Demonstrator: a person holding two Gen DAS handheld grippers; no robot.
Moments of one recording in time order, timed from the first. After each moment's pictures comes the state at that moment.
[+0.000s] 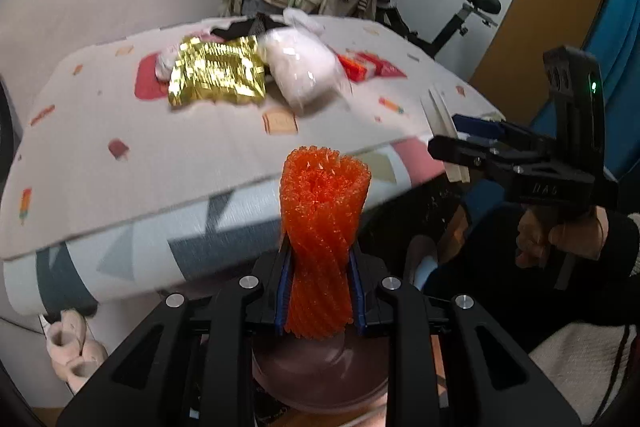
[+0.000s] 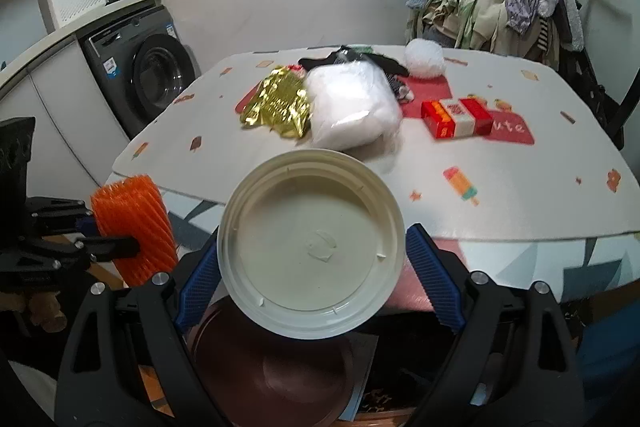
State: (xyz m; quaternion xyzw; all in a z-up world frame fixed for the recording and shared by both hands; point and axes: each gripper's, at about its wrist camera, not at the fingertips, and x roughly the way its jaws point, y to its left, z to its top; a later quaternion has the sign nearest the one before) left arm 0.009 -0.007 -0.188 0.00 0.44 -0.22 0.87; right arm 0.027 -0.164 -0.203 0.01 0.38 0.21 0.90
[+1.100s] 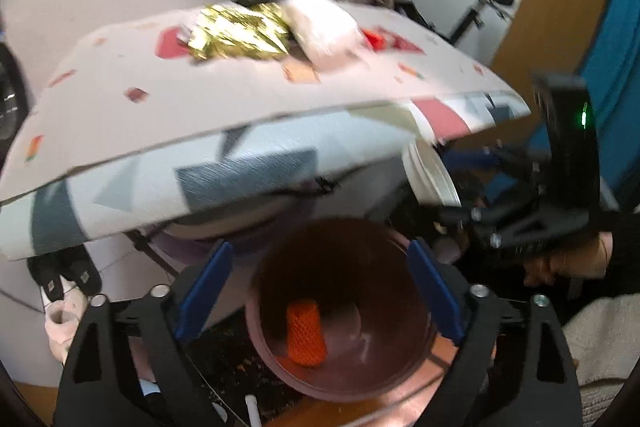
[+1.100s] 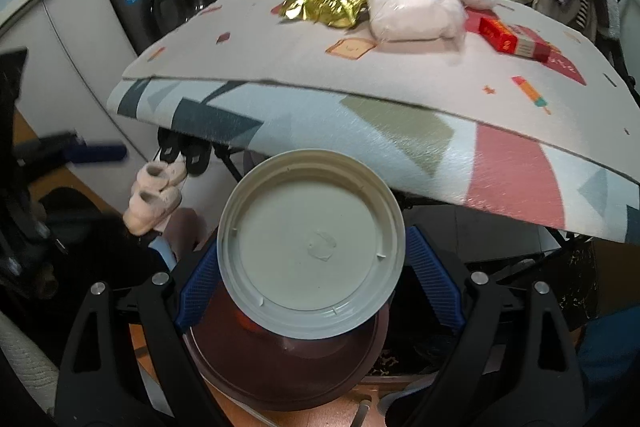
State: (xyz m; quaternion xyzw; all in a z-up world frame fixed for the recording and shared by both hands) left arm -0.028 0.009 -0.230 0.00 0.43 -0.17 0.89; right arm 0.000 -0.120 -0.281 -0.05 0.46 0.25 0.85
